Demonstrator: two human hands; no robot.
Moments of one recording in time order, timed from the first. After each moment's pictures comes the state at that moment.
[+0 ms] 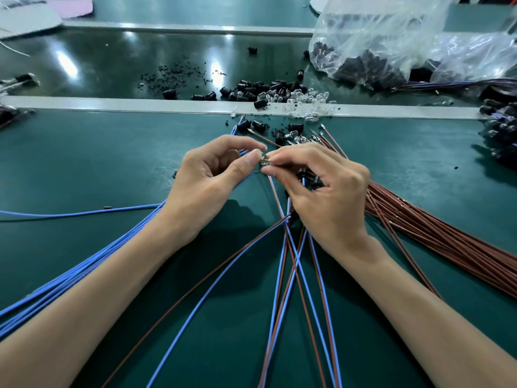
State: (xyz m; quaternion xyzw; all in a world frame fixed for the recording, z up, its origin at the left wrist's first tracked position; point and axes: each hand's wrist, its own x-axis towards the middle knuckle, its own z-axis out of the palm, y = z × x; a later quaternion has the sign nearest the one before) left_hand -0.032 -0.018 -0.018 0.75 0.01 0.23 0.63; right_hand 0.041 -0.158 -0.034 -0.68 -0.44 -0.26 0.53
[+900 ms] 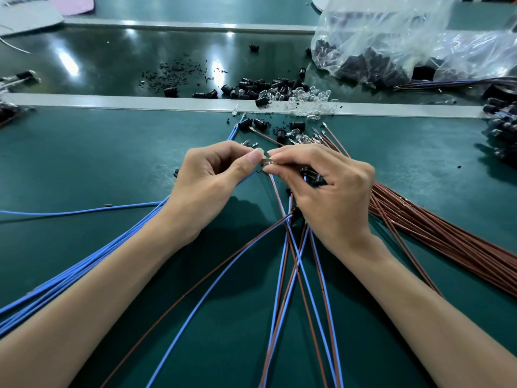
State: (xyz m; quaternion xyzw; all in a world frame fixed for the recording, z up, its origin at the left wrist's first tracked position) left_hand -0.033 -0.022 -0.016 0.77 0.05 0.22 0.60; right_hand 0.042 -0.159 -0.035 -0.67 -0.43 -0.27 0.54
